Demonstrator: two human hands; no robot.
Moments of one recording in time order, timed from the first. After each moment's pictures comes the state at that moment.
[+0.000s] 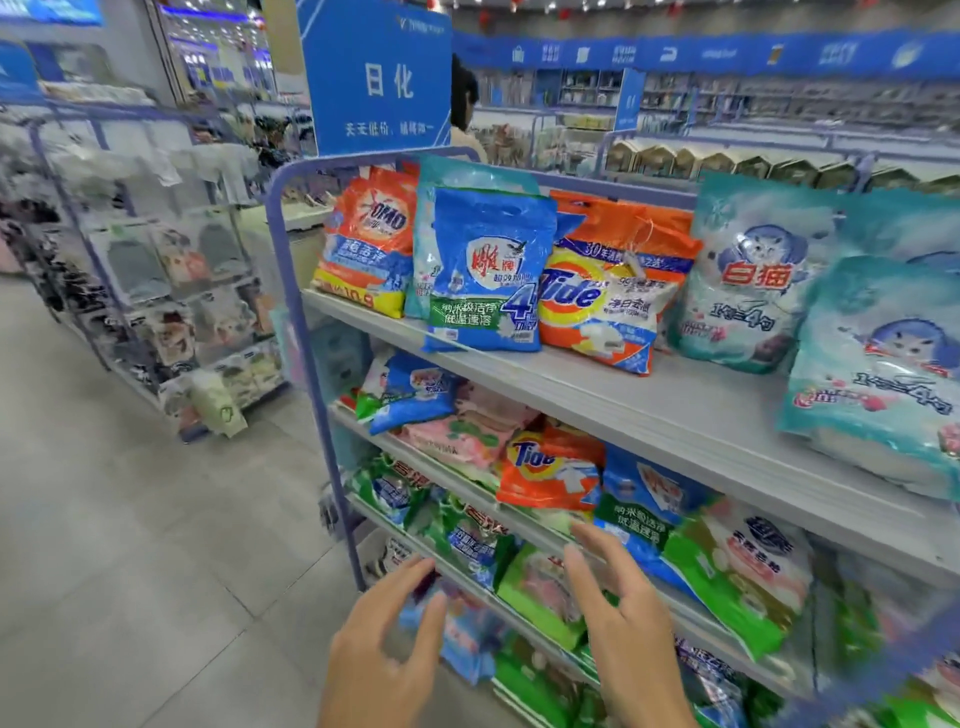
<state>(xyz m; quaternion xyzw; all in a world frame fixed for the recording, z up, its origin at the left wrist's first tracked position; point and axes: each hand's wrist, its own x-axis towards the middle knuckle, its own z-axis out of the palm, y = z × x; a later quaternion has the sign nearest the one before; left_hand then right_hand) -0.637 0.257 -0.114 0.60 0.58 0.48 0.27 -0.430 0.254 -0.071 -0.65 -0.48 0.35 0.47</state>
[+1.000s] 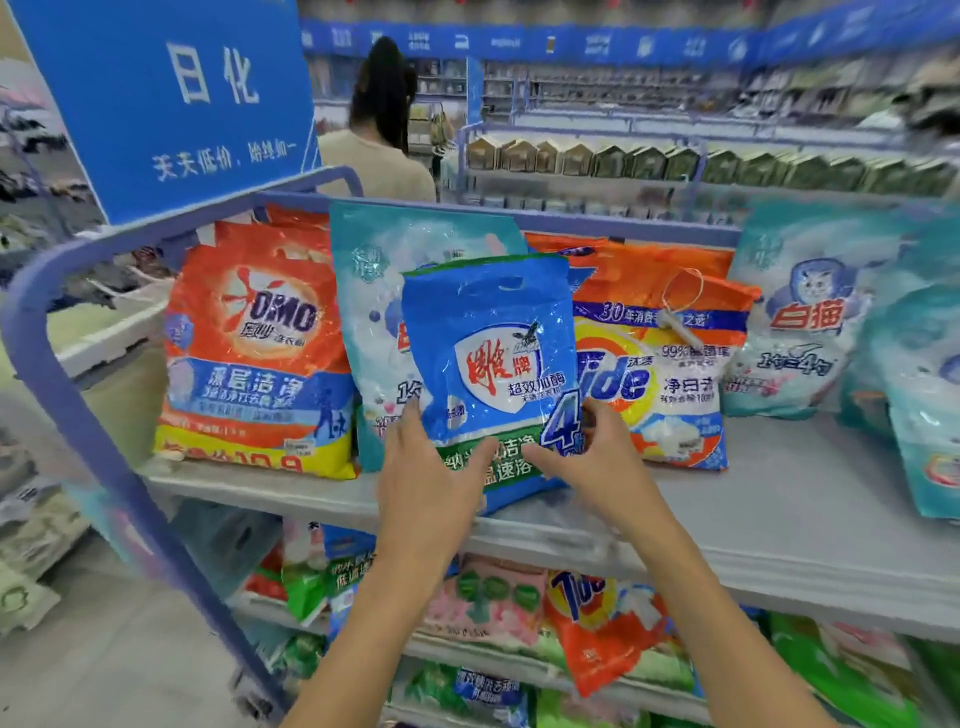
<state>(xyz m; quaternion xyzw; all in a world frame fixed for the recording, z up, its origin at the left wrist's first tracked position) -0.624 0.687 -0.003 0.71 0.52 0.36 0.32 -0.453 0.622 -0.002 -0.75 -0.41 0.21 0.47</state>
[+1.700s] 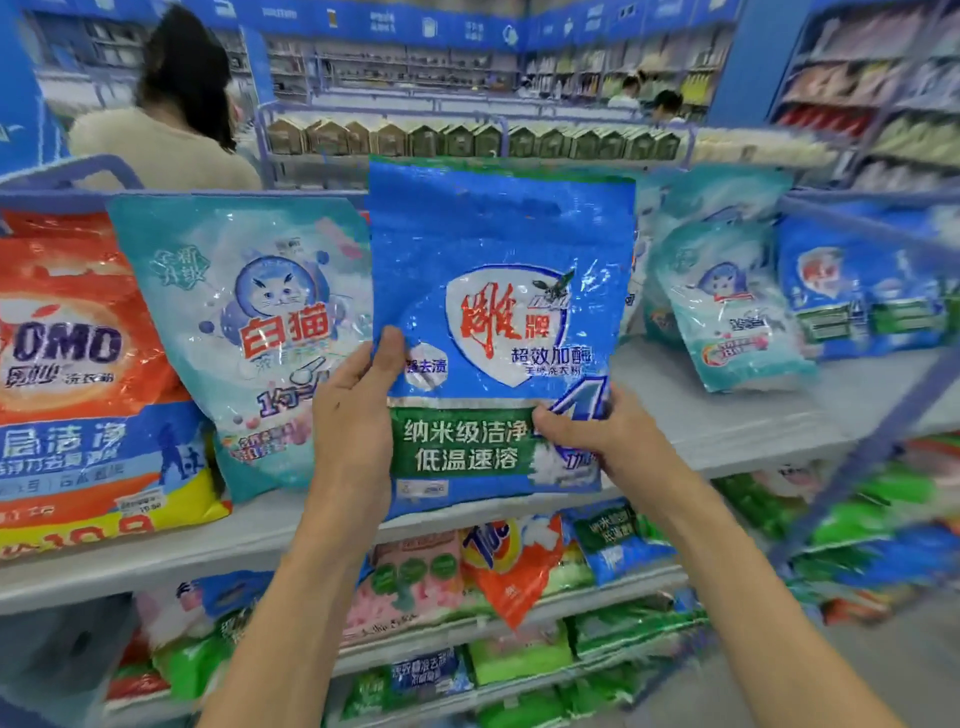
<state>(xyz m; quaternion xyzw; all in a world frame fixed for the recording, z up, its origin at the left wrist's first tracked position) -0.592 0.684 0.046 0.50 0.20 0.42 0.73 -0.451 0.517 0.030 -0.64 -0.30 0.25 0.66</state>
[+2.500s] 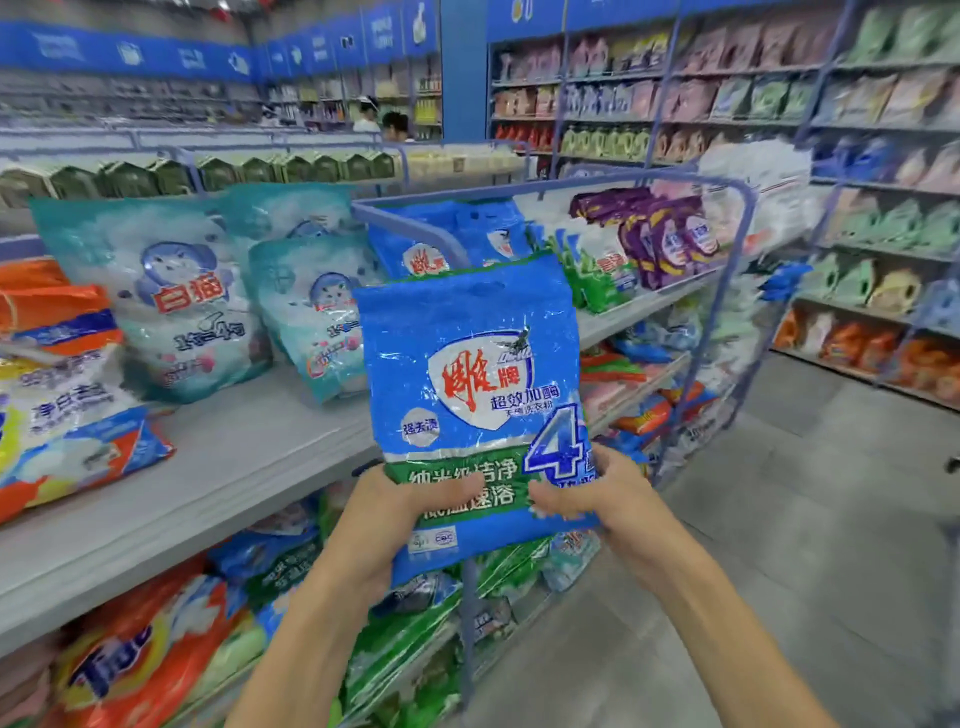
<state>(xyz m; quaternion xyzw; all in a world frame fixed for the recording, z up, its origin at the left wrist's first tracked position) -0.416 0.327 0.012 0.62 0.07 0.00 0.78 -0.362 0.112 0.005 -0.69 -0.09 0.13 0.71</state>
